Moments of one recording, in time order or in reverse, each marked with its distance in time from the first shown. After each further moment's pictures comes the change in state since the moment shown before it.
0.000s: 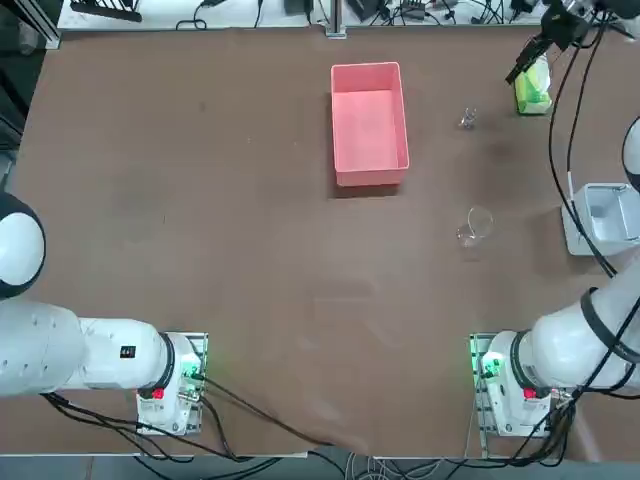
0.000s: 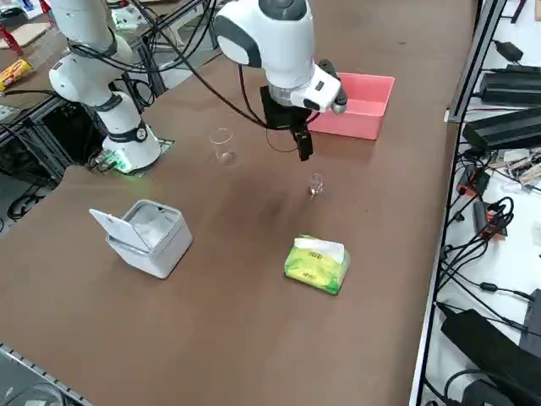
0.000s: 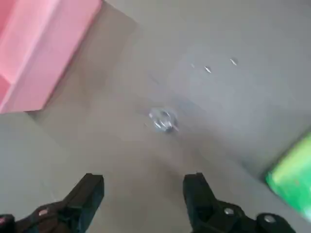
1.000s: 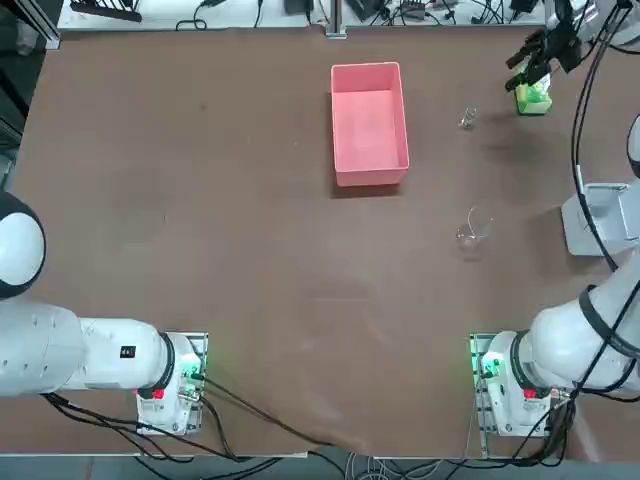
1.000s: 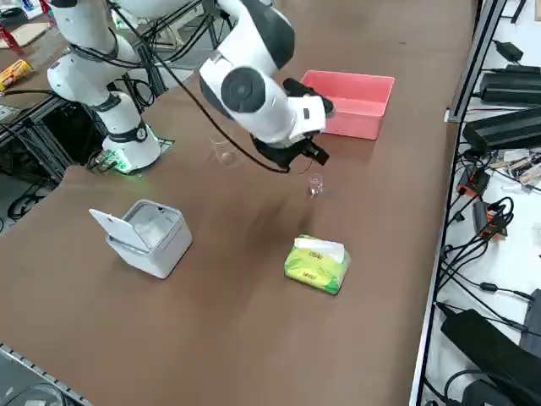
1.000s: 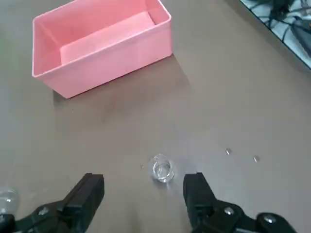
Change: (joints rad) arm -0.115 0.098 -0.001 -0.032 0.370 -0.004 -0.842
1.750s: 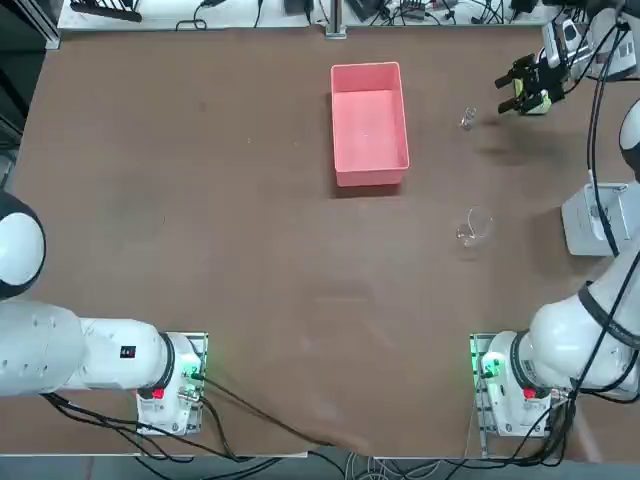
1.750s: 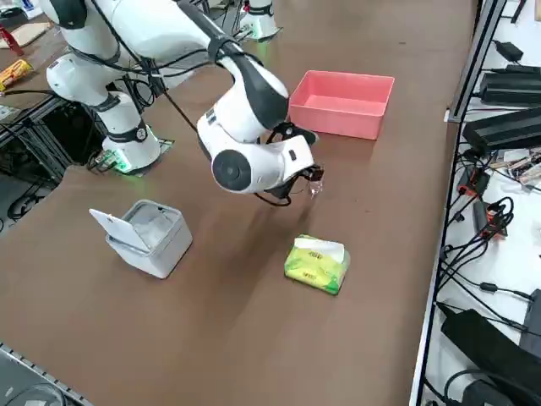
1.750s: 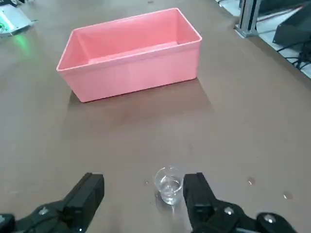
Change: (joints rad) arm -0.073 0.130 0.000 -0.001 0.180 -0.114 -0.345
